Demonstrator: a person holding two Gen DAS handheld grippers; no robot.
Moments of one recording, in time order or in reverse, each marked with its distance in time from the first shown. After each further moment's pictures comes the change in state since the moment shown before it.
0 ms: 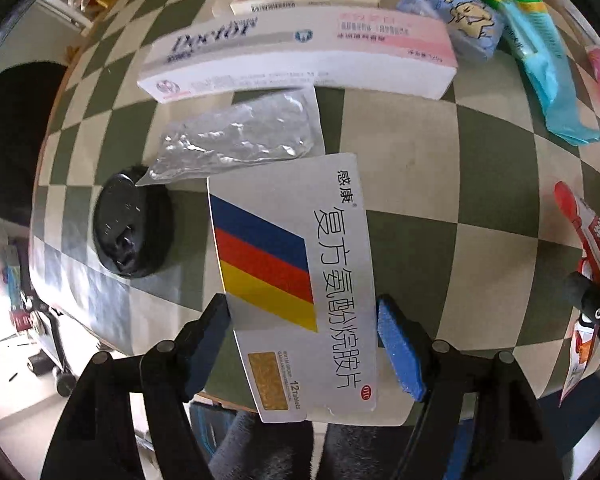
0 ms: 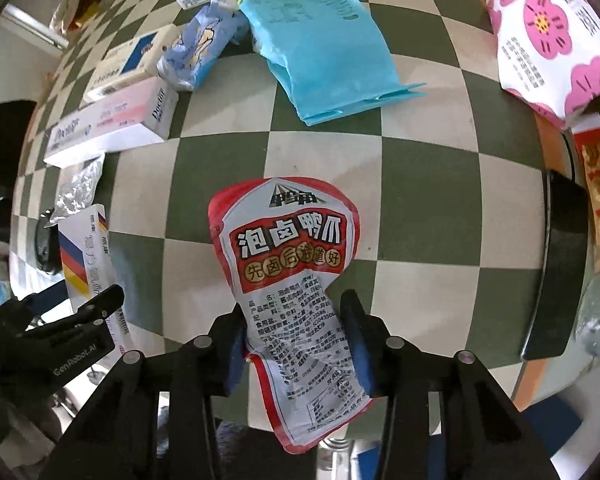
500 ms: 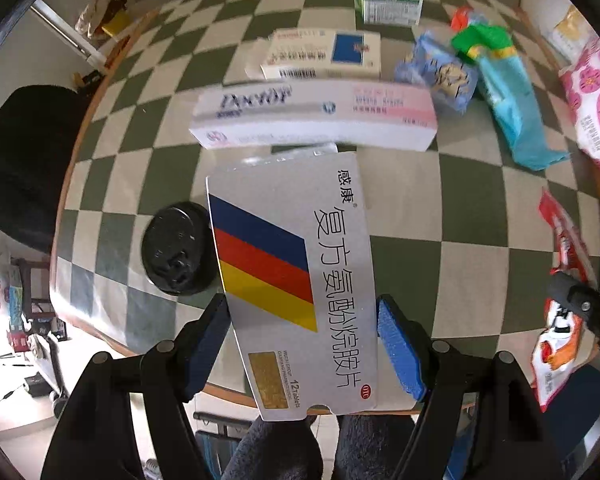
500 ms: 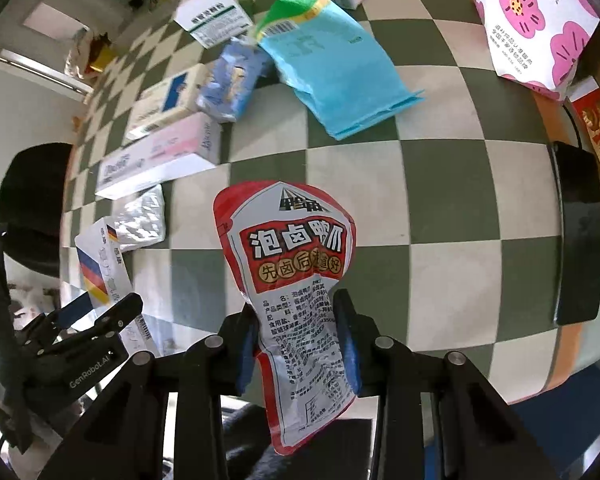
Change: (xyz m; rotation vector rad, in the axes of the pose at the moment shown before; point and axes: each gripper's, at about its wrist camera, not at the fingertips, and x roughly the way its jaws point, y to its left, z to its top) left arm -0.063 0.043 -0.037 0.006 -0.139 -0.009; right arm -0.029 -0.016 -0.013 0.096 -0.080 0.172
